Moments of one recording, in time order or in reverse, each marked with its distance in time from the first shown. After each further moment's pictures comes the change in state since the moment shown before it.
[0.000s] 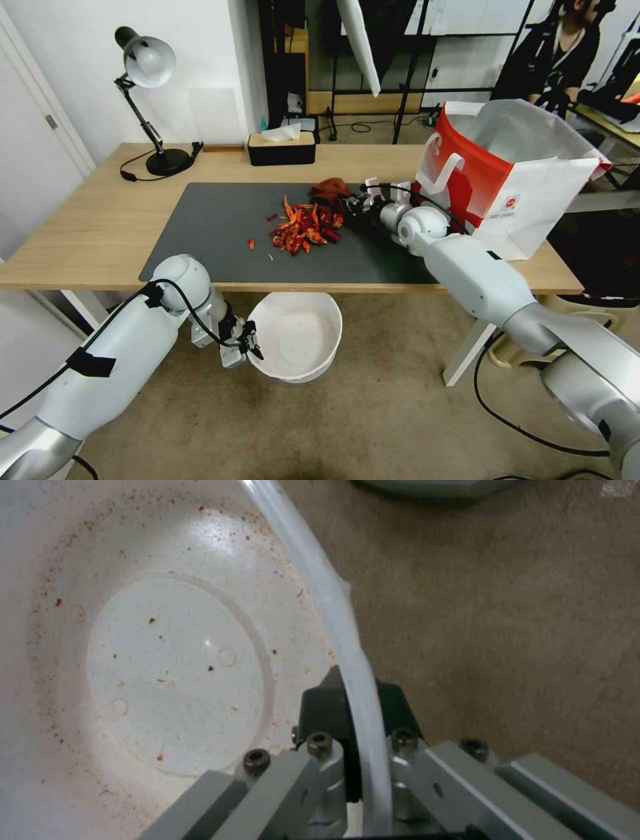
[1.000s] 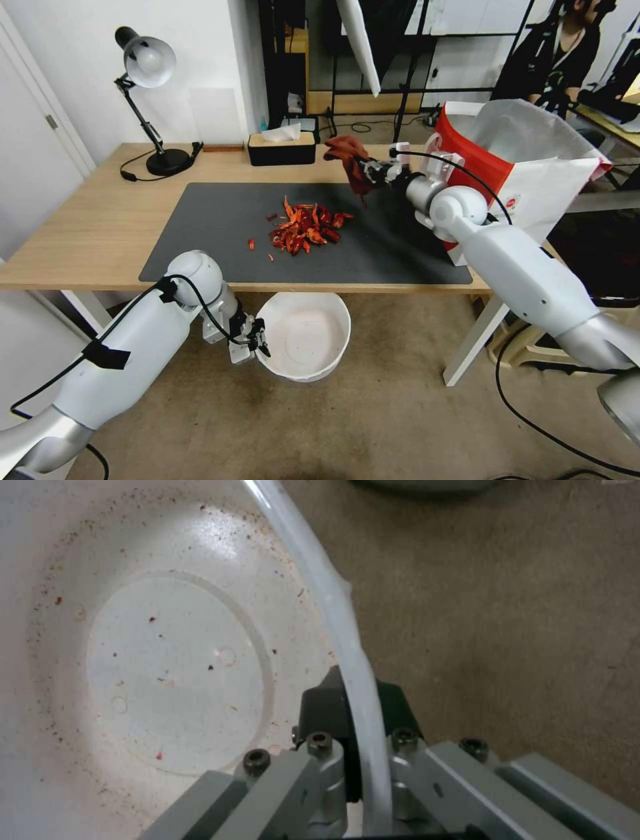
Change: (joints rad) left arm -0.043 -0.024 0.052 0.016 0.021 0.000 0.000; right arm -0.004 -0.163 0.066 0.277 0.186 -0.001 0.029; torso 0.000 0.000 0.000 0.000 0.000
